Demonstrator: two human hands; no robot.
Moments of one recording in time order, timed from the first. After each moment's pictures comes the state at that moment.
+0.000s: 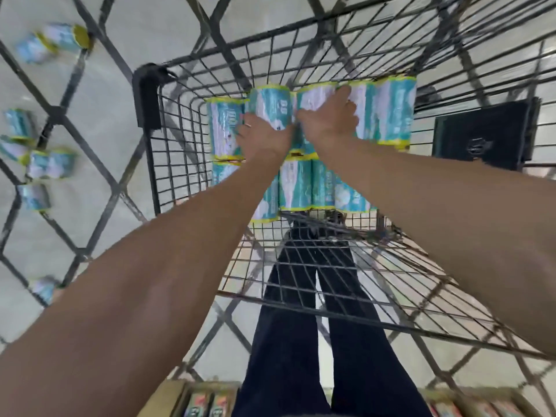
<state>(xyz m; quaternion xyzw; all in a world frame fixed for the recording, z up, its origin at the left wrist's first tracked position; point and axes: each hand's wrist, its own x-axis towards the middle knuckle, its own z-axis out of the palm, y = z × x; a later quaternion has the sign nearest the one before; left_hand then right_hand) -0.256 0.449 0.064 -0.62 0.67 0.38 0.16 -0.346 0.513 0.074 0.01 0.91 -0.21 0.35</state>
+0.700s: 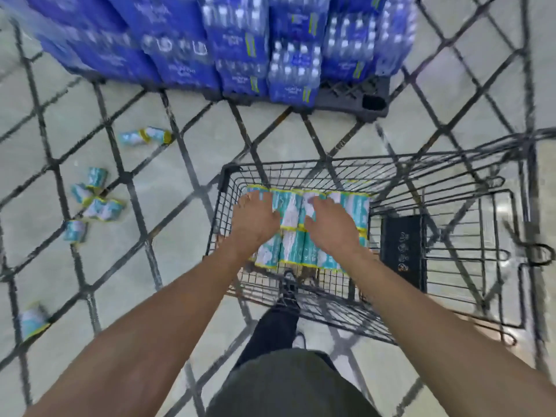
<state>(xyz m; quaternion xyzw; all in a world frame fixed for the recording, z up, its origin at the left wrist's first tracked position) -0.163 0.466 0.296 -0.42 0.87 0.17 0.17 -0.292 0.595 0.312 -0.42 0.86 -0.04 0.28</state>
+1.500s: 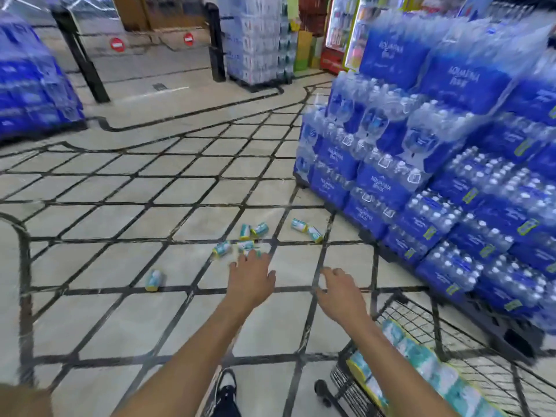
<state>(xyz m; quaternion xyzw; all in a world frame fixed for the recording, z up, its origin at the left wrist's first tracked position) 0.304 0.452 0.468 -0.71 0.70 0.12 -0.01 0.082 0.470 0.466 -0.71 0.68 -0.03 0.19</state>
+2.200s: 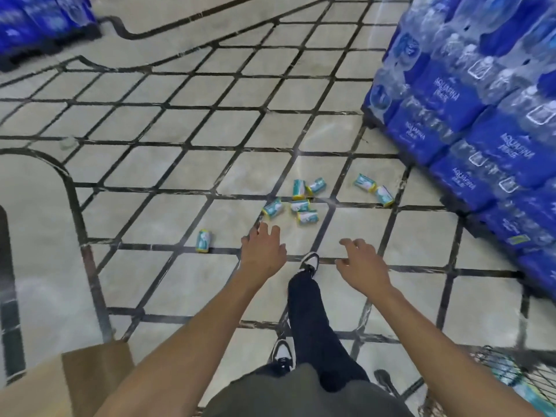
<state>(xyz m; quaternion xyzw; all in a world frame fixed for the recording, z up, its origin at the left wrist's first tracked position) 0.548 0.186 0.347 -0.73 0.64 0.20 0.10 0.304 0.175 0.347 -0.72 0.64 0.10 0.25</state>
